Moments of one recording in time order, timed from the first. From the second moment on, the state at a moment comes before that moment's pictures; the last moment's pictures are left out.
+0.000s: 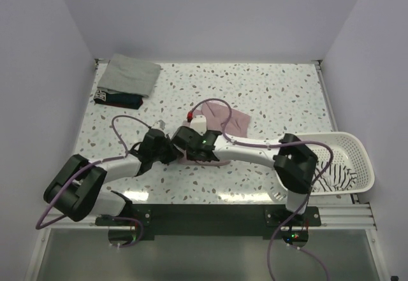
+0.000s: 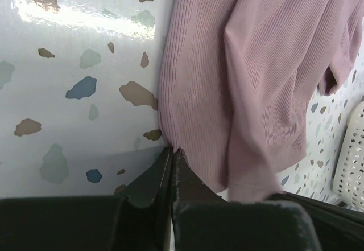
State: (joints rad) left arm -0.51 1.36 0.38 0.22 0.10 -0.88; right arm 1.12 1.89 1.38 -0.61 0.47 0.93
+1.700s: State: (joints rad) left arm -0.18 1.66 1.97 -0.37 0.08 -0.76; right arm 0.35 1.90 2.43 -0.72 0.11 0.60
